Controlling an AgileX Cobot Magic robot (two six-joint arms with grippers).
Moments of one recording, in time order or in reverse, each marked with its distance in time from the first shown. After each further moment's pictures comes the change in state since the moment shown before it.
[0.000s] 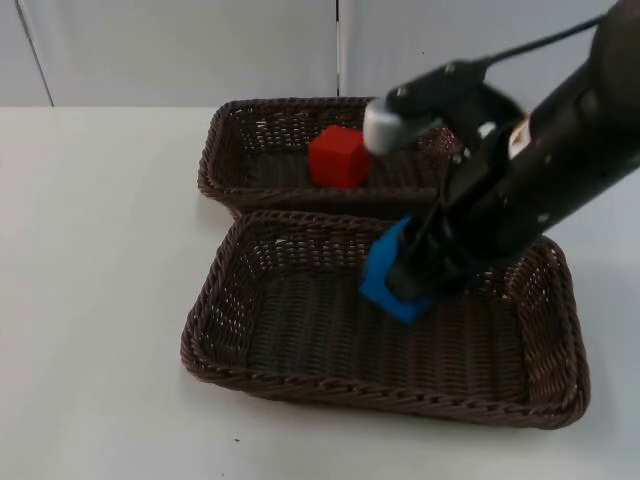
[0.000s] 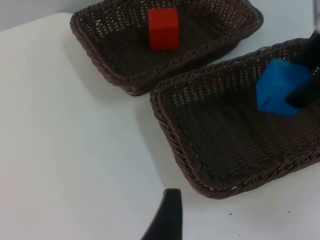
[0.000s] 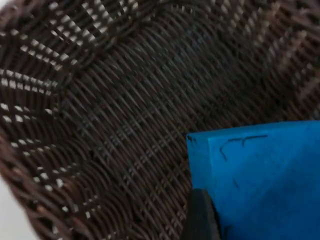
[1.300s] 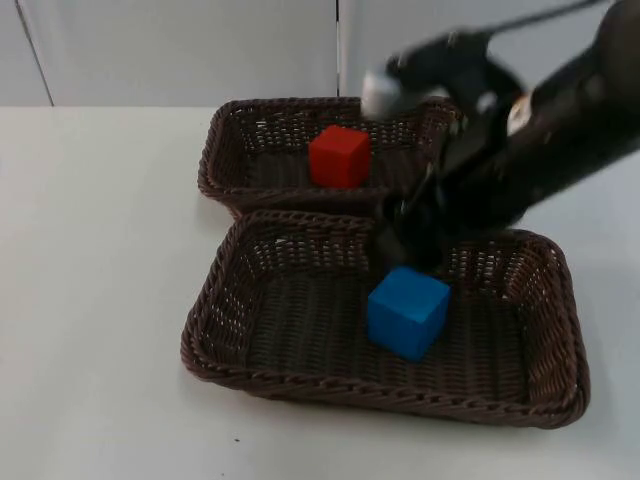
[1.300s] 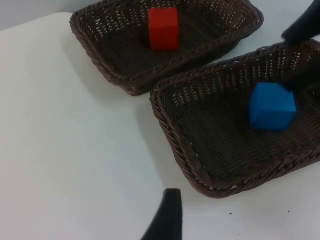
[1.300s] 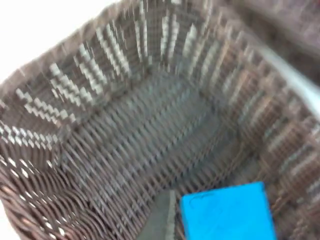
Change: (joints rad) right arm 0.000 -0.100 0.000 0.002 -0.064 0.002; left arm 0.000 0.000 0.000 0.000 0.000 0.000
